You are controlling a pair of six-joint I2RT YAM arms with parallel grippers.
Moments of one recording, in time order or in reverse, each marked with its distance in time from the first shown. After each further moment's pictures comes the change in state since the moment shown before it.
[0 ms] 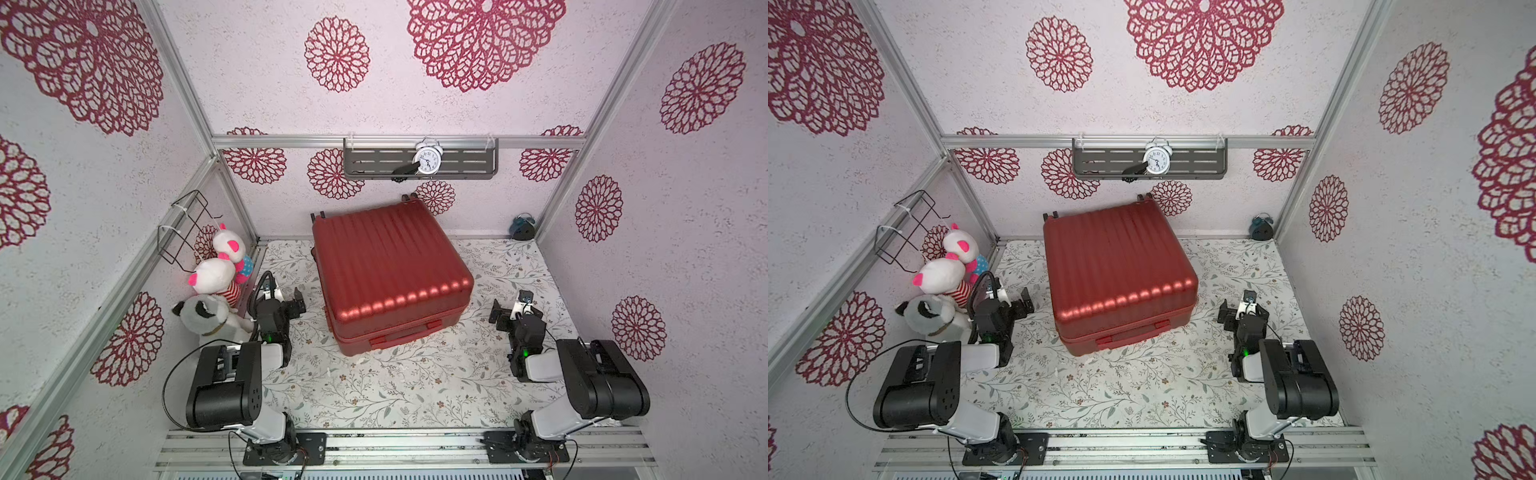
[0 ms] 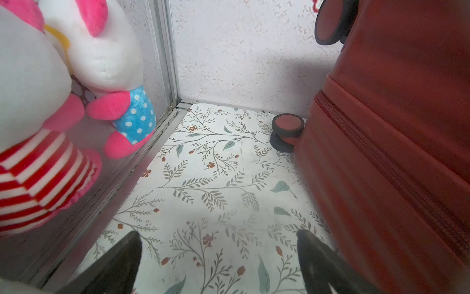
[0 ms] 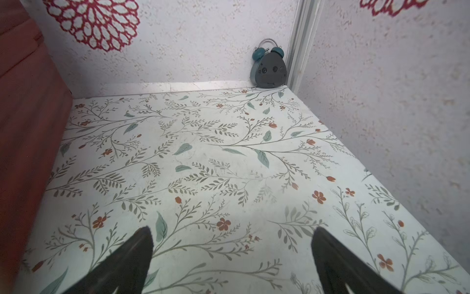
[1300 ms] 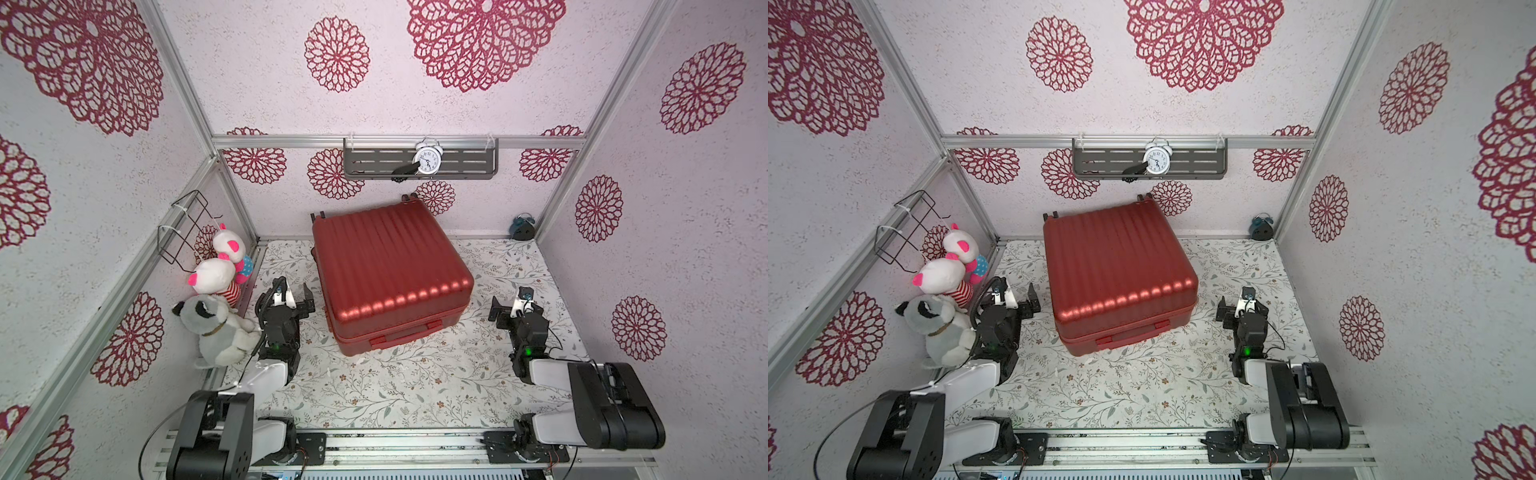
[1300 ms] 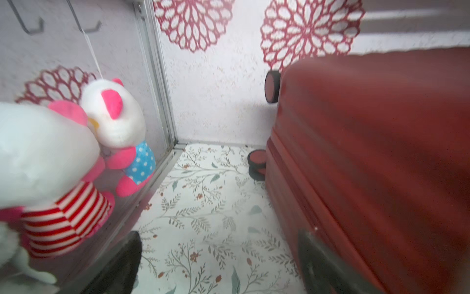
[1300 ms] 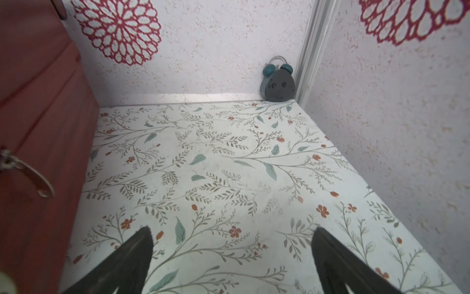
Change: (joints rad) left arm -0.186 -0.373 -0.060 -0.119 -0.193 0.052; right arm 0.025 -0.224 0.039 -0.227 -0.031 -0.014
